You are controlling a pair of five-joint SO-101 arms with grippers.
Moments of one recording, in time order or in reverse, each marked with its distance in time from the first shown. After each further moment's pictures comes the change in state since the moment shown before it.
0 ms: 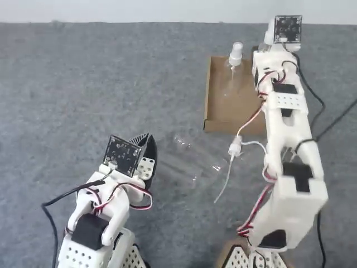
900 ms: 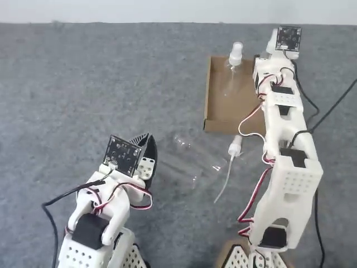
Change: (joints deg) left arm 0.0 0.0 0.0 0.0 0.0; right arm 1.8 15.3 -8.5 -3.0 -3.5
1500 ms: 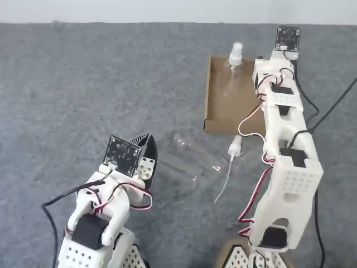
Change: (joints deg) left arm 0.0 0.0 0.0 0.0 0.0; right arm 0.0 0.0 0.0 0.5 0.0
